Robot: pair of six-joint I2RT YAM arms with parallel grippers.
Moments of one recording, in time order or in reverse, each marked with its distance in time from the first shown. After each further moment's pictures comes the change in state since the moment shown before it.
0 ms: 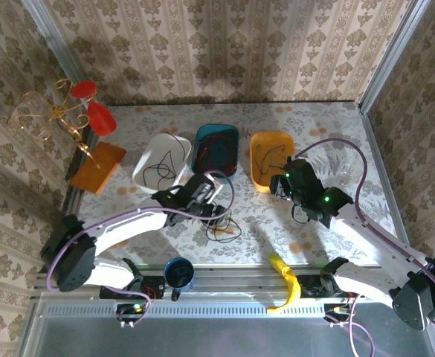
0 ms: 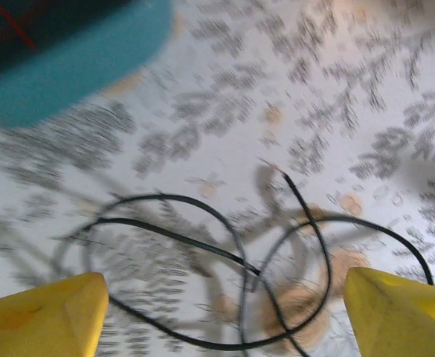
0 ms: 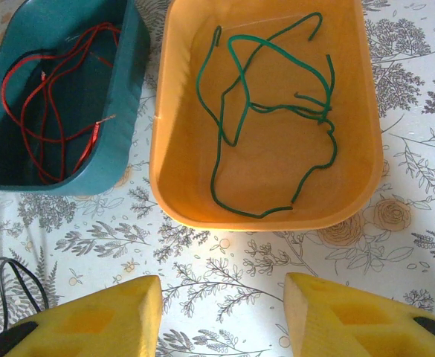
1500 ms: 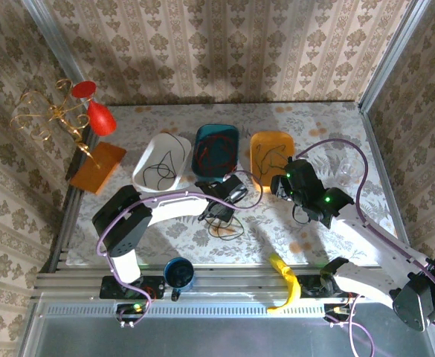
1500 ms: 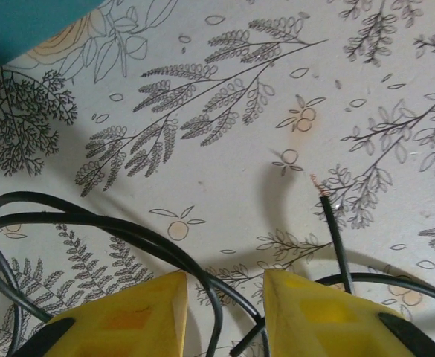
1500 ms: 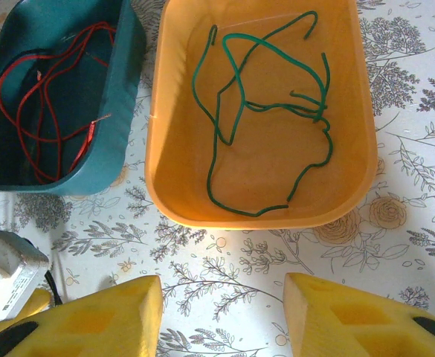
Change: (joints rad) left arm -0.090 0.397 0.290 -0.175 -0.174 -0.186; right arm -0.005 -0.008 -0.004 -0.005 0.000 0.000
